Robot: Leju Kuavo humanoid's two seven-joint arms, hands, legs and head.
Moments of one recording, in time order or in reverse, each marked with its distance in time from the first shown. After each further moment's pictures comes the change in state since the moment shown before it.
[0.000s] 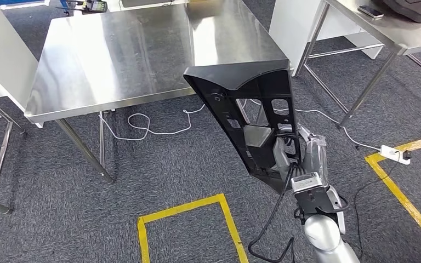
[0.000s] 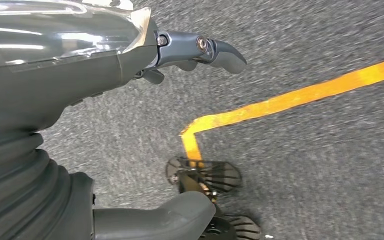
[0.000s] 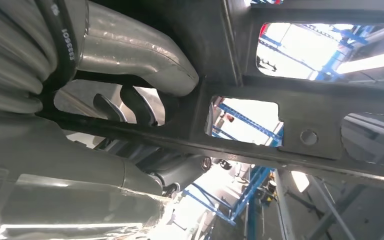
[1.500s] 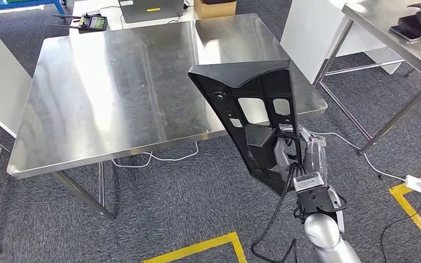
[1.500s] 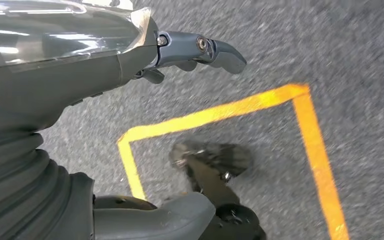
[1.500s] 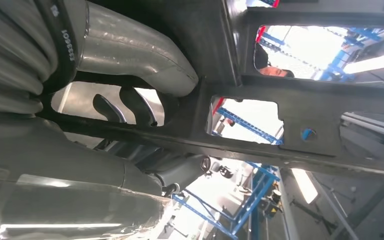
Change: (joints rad) left arm -0.002 0.006 0.014 0.003 0.018 -0.002 -0.001; right arm -0.002 -0.014 0.015 0.026 -0.025 -0.031 -0.031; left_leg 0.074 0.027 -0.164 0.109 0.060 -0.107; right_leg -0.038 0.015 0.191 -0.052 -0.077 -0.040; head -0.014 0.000
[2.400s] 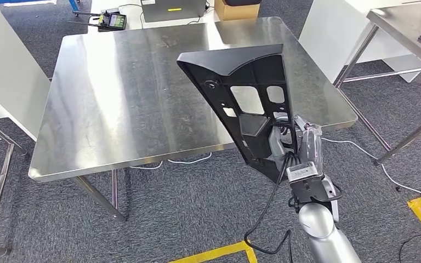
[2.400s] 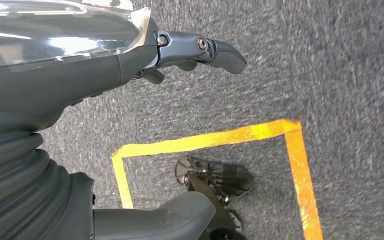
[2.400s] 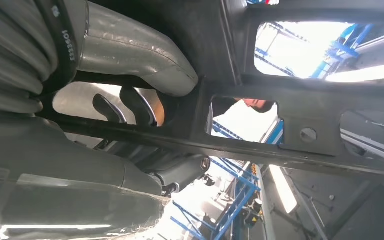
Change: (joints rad) left arm 0.008 0.001 0.018 0.005 0.031 0.015 -0.005; right arm -0.077 0.028 0.019 0.026 0.001 0.007 0.009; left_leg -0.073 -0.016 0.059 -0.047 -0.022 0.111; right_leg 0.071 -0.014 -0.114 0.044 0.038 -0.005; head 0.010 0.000
